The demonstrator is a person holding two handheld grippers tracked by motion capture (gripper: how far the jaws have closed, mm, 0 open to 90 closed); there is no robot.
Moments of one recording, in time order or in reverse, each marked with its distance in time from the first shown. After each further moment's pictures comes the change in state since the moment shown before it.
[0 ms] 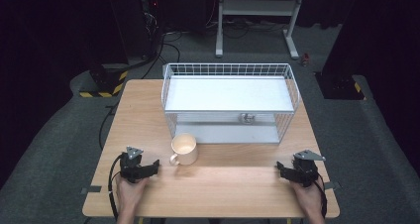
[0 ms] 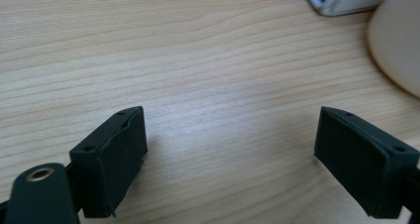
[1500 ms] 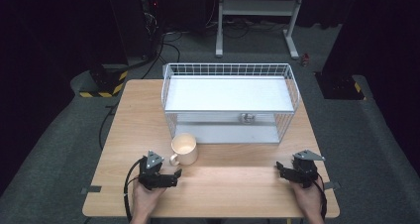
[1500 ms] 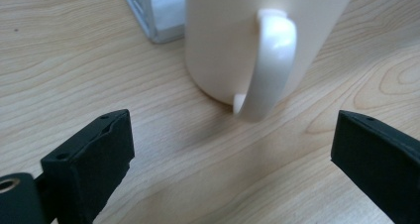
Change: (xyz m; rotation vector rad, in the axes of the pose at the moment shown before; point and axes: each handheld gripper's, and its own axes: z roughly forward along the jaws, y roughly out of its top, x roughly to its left) left arm -0.065 0.008 -0.014 -0.056 -0.215 0.146; right arm 0.001 0.000 0.000 0.002 0.003 0.000
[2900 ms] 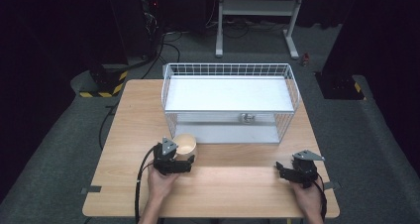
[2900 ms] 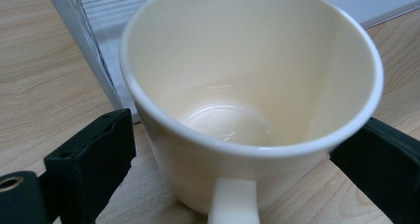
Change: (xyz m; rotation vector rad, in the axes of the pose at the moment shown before) left arm -0.013 0.038 0.036 -0.062 0.012 0.033; right arm 0.000 0.000 0.000 0.000 0.002 -0.005
